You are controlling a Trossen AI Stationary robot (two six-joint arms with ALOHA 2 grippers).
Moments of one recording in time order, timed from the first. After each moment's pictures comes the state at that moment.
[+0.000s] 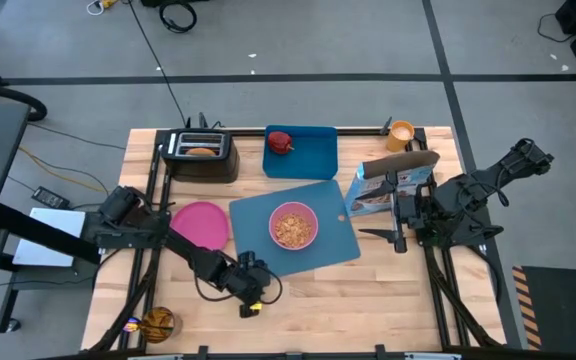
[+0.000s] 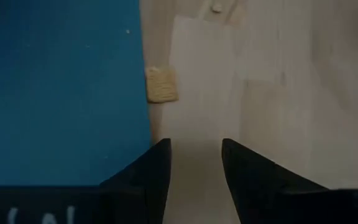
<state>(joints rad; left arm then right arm) -0.54 1.84 0.98 -0.17 -0.22 -0.64 0.49 0.80 0.82 -0.21 0.46 -0.15</state>
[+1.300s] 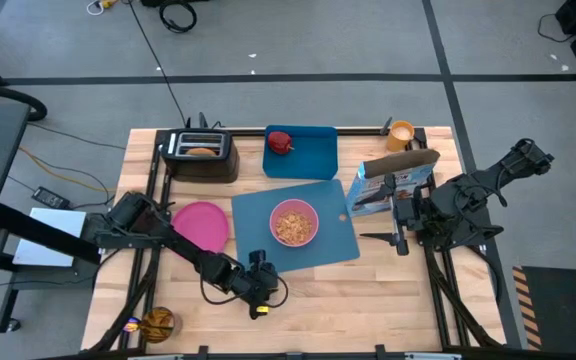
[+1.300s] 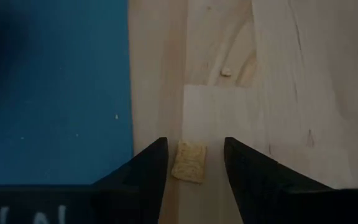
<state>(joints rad) -0.54 1.93 0.98 0.00 -0.36 -0.48 0.49 0.80 0.82 -0.27 0.42 -0.10</state>
